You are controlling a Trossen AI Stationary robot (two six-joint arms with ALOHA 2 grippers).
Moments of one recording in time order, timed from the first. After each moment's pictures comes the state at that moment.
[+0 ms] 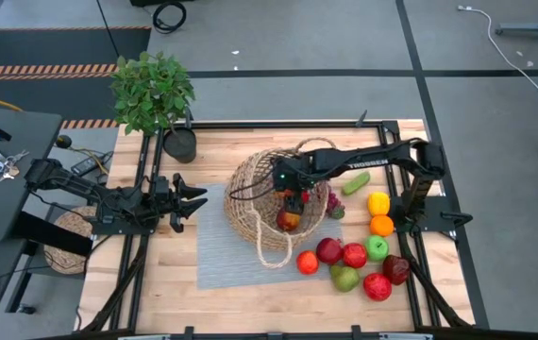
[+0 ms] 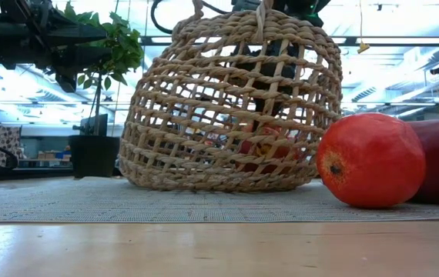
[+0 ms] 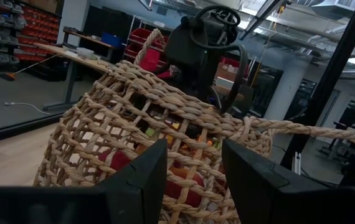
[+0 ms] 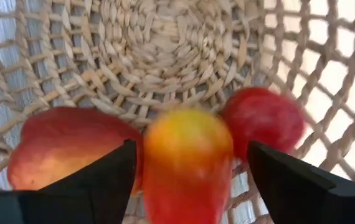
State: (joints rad) left arm -0.32 0.43 0.01 0.59 -0.53 -0.28; right arm -0.11 1.79 1.36 -0.76 0.05 0.03
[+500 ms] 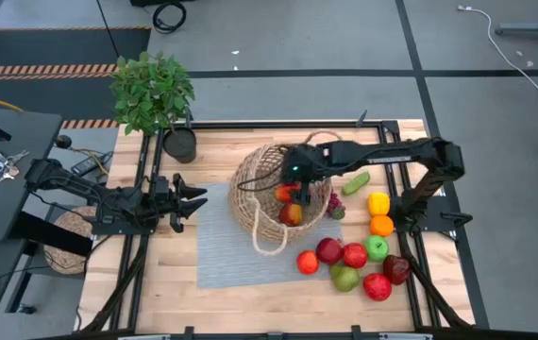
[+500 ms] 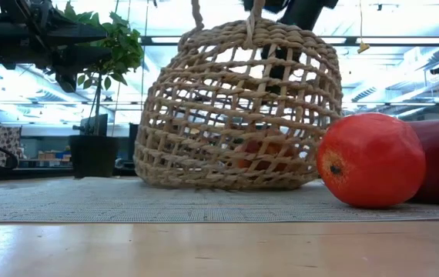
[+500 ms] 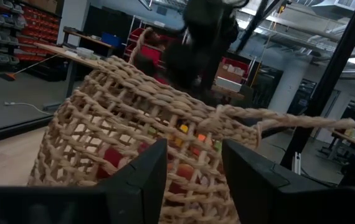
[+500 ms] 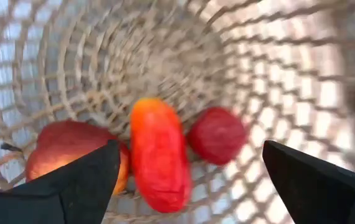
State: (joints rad) left arm -0.32 0.43 0.01 0.59 -0.53 -0.28; right arm -0.11 1.63 1.36 -0.79 0.18 -0.01
